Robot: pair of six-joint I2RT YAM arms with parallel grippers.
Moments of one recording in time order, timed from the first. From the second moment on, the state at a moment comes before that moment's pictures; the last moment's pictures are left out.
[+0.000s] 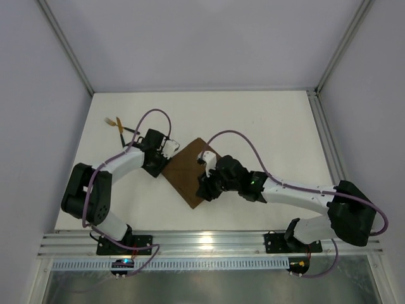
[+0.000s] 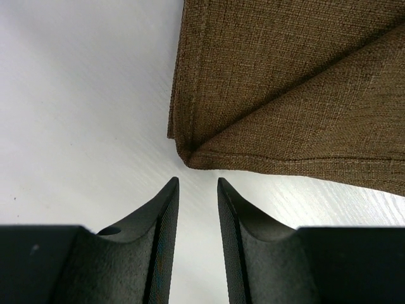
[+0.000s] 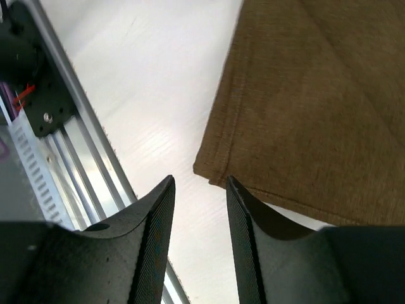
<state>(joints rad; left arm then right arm) -0.36 1.58 0.91 -0.55 0.00 0.35 0.94 1.32 0.71 0.00 -0.21 0.30</state>
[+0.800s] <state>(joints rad) -0.36 1.57 0.91 -0.56 -0.05 0.36 1.11 1.71 1.01 -0.31 -0.11 -0.16</state>
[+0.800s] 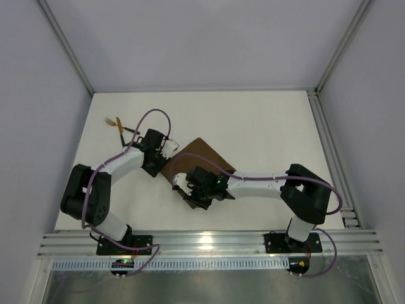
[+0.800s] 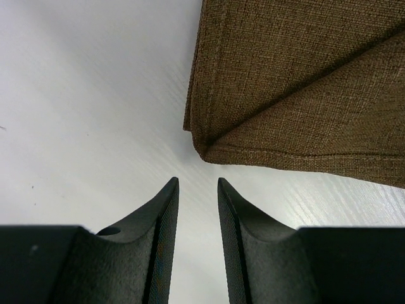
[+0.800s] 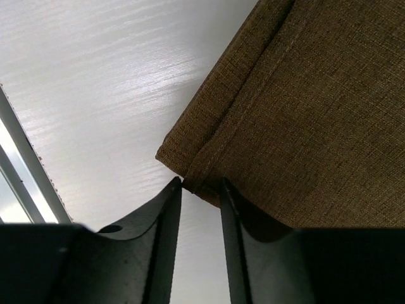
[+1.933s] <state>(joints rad) -0.33 1.55 0.93 -0.60 -0.06 0.37 1.11 1.74 1.03 -0.26 -0.21 -0.15</state>
